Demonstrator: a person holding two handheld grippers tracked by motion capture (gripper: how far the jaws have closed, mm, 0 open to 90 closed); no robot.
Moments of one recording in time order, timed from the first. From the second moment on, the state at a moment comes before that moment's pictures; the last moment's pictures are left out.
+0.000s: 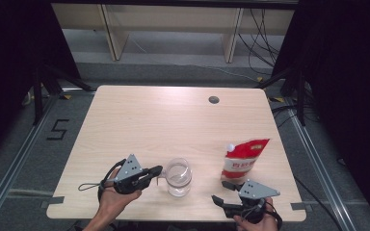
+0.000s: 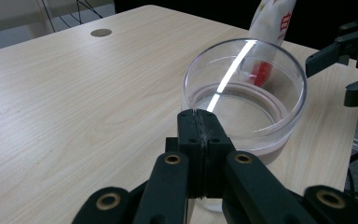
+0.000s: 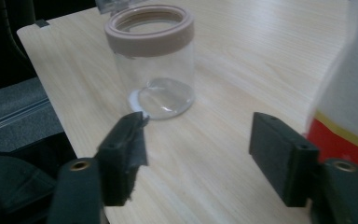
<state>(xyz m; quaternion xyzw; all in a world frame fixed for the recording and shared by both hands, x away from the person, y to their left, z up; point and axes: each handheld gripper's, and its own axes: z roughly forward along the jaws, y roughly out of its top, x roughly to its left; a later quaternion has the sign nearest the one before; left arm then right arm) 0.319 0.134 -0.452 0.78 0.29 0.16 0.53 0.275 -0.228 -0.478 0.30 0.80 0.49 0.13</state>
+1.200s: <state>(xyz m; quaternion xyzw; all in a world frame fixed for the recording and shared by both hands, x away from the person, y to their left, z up) 0.319 0.135 -0.454 0.78 0.28 0.16 0.53 0.302 -0.151 -0.448 0.20 0.82 0.50 0.19</state>
